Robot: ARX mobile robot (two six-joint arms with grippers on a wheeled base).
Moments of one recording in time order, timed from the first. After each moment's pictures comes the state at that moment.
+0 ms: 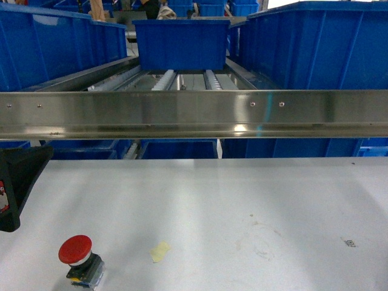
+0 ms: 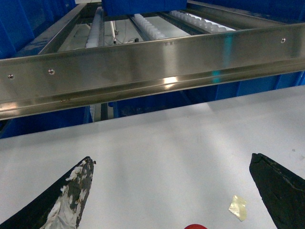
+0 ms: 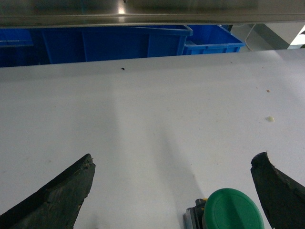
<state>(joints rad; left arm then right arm) -0.10 1.25 0.24 0.76 0.05 0.03 -0.23 1.98 0.47 1.14 0.00 -0.07</state>
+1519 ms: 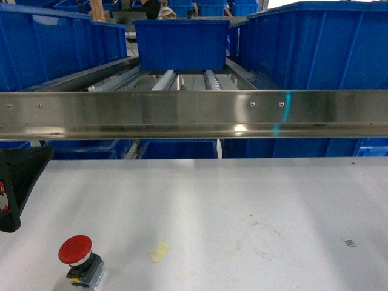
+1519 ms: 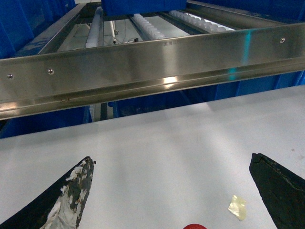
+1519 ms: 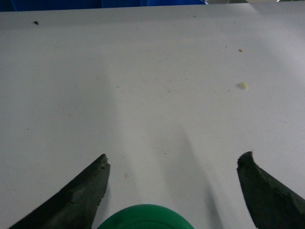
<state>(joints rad) -0.10 1.25 0.24 0.76 0.05 0.03 -0.38 2.29 0.68 1.16 -0.01 -0.13</state>
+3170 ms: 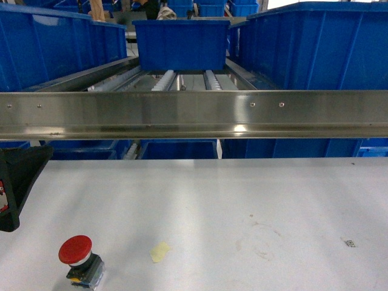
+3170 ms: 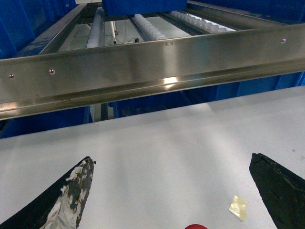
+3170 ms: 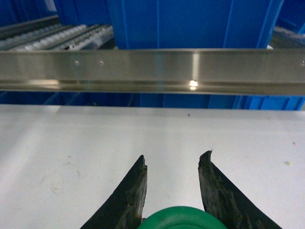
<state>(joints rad) -0.10 1.25 0.24 0.76 0.05 0.03 -0.57 1.00 0.32 0.39 -0.70 -0.12</state>
